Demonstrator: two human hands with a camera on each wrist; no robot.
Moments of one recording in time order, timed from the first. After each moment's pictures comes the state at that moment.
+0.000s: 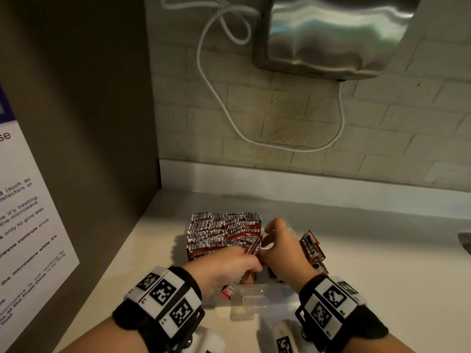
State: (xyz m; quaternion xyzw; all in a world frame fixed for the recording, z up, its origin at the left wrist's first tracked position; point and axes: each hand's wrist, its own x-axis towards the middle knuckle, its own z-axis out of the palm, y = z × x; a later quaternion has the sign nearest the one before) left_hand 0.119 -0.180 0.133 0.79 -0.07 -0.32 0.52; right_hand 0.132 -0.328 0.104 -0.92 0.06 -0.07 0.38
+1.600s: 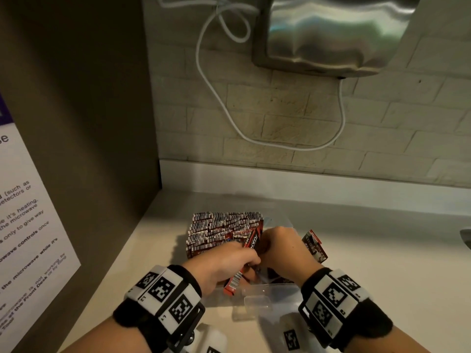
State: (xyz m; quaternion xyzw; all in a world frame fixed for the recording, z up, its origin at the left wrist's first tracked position) left_hand 0.124 -0.177 0.137 0.75 -0.04 -0.33 0.57; right_hand 0.132 -0.327 0.121 -0.98 -0.03 -0.03 0.20
